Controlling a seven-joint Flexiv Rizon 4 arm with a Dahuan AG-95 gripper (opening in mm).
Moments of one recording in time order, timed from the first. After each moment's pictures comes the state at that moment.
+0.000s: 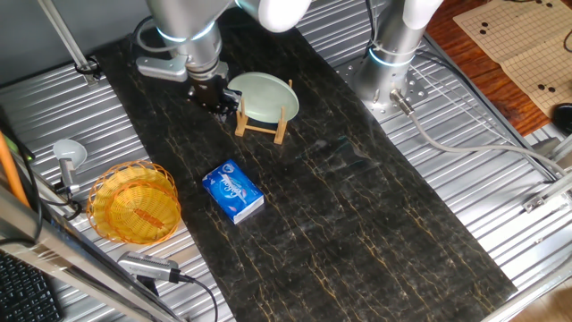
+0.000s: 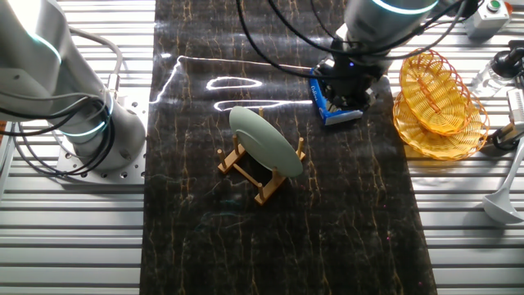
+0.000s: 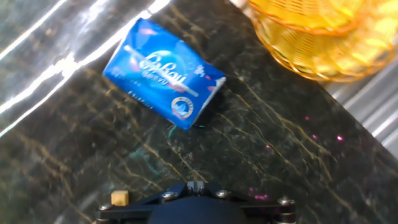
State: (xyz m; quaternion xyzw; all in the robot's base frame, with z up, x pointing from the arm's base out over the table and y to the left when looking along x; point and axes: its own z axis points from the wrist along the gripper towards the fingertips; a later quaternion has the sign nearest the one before) arm 0.498 -0.002 0.168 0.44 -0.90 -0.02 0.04
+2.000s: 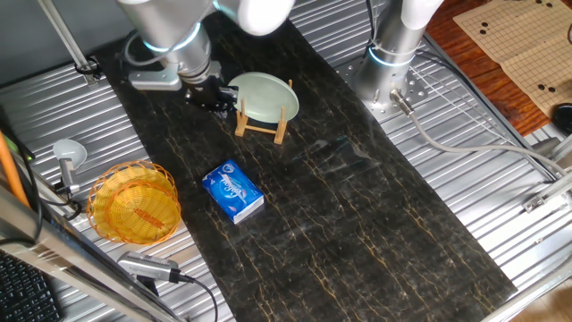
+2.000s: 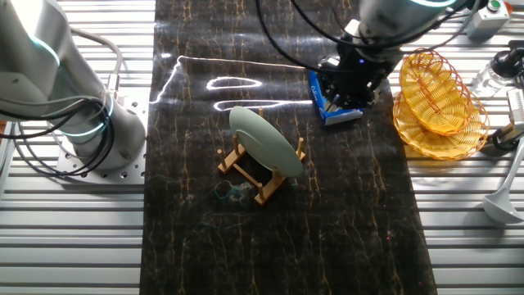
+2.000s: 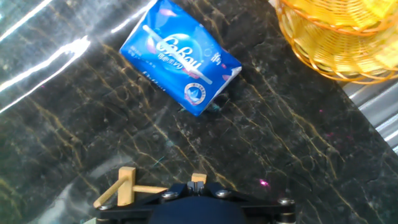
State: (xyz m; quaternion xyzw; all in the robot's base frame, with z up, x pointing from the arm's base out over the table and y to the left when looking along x) arm 0.496 -0.005 0.175 0.50 -0.86 -0.04 0.10
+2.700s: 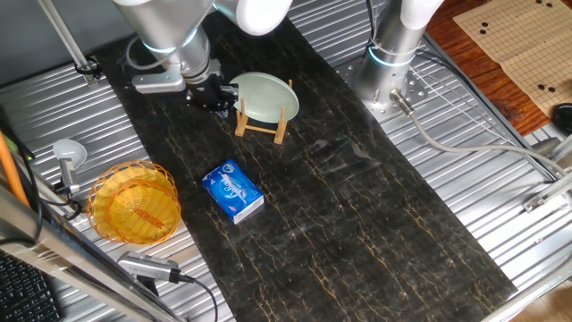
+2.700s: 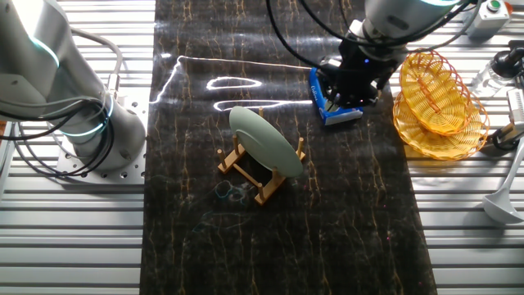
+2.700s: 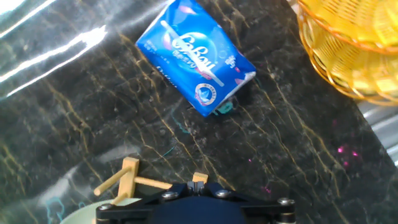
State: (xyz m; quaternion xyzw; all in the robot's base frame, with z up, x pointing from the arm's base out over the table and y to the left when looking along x) arm 0.495 -0.004 0.176 0.52 -0.85 -0.03 0.10
